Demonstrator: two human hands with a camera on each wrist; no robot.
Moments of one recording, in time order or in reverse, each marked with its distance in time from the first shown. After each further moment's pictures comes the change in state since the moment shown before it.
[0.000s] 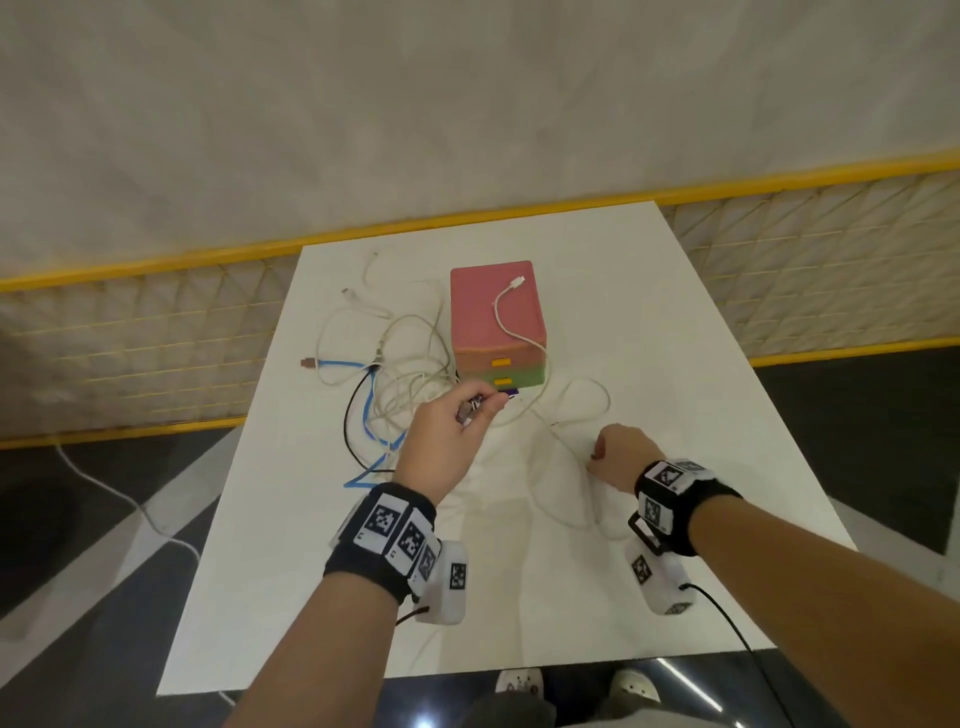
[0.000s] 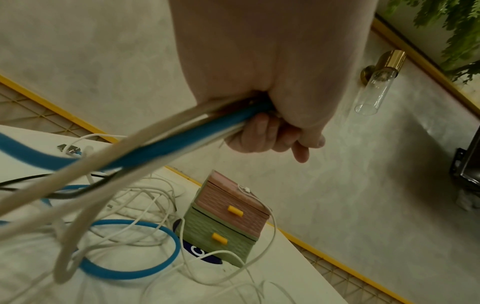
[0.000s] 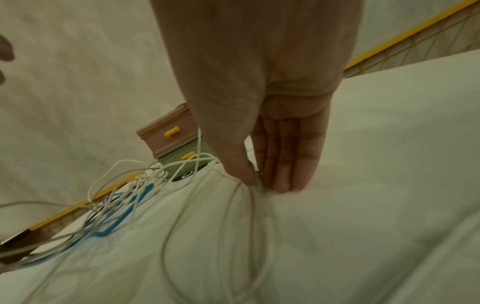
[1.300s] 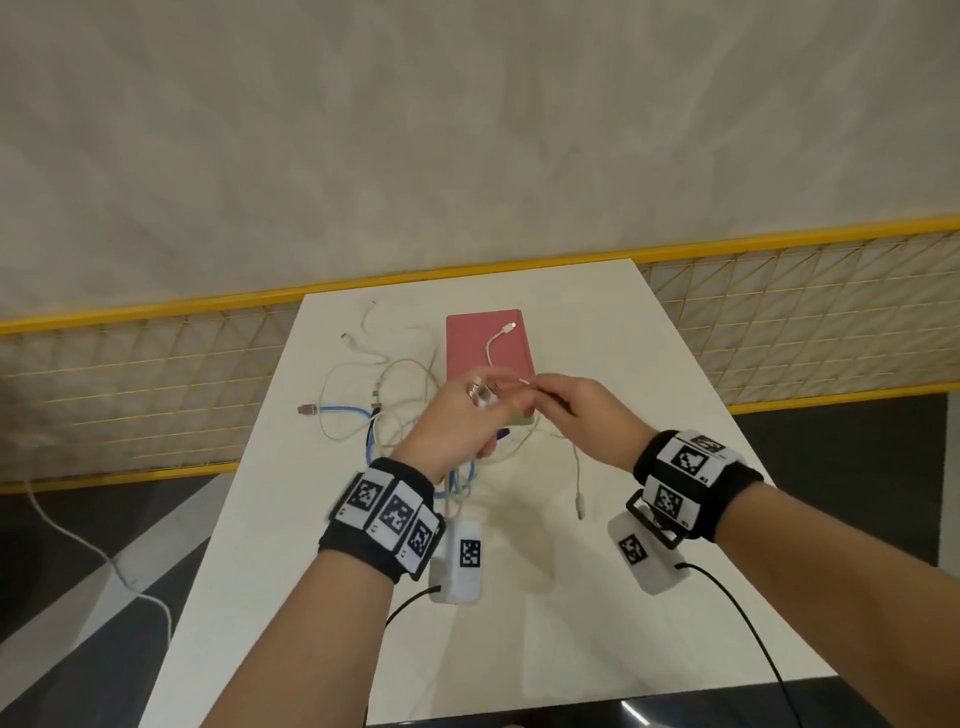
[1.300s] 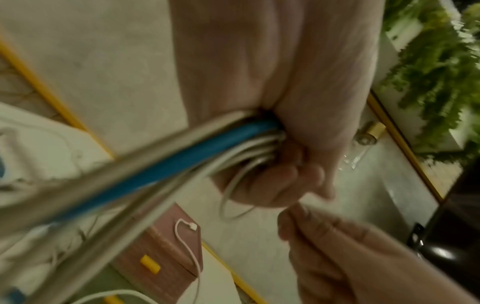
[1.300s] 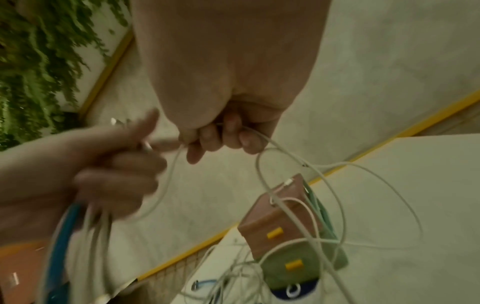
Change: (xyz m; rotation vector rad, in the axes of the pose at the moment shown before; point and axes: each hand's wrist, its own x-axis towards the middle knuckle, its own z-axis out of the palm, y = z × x) left_hand 0.023 0.066 -0.016 -0.189 -0.255 -0.085; right_hand -0.053 -0.068 -0.092 0.378 0.286 -0.743
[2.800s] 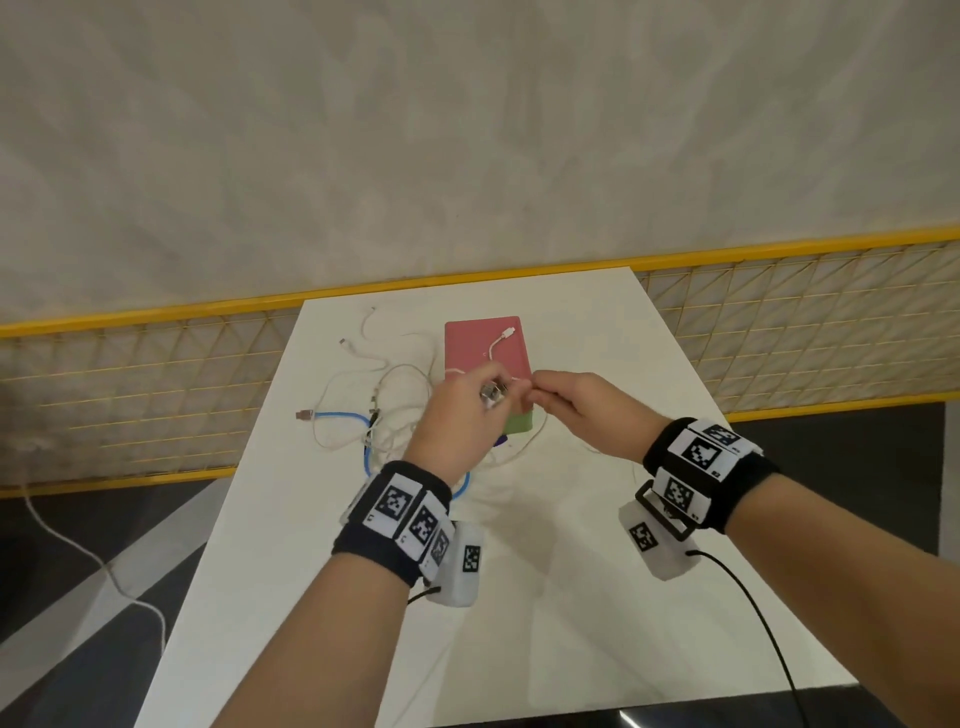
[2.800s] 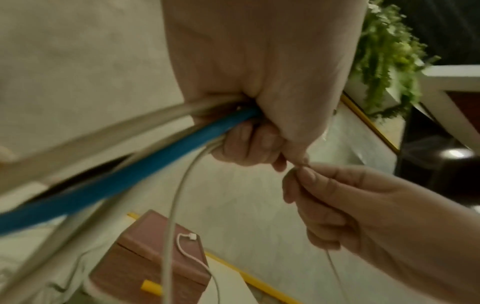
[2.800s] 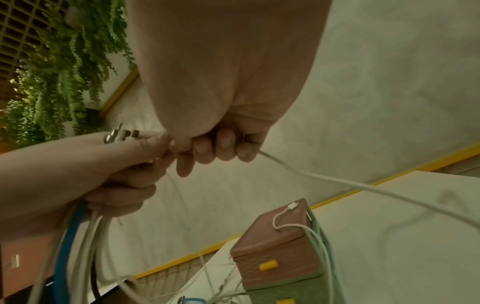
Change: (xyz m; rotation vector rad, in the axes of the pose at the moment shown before) left_hand 0.008 0.001 0.008 0.374 0.234 0.206; right_hand 0.002 -0.014 -0.023 -0.081 -0.081 -0.100
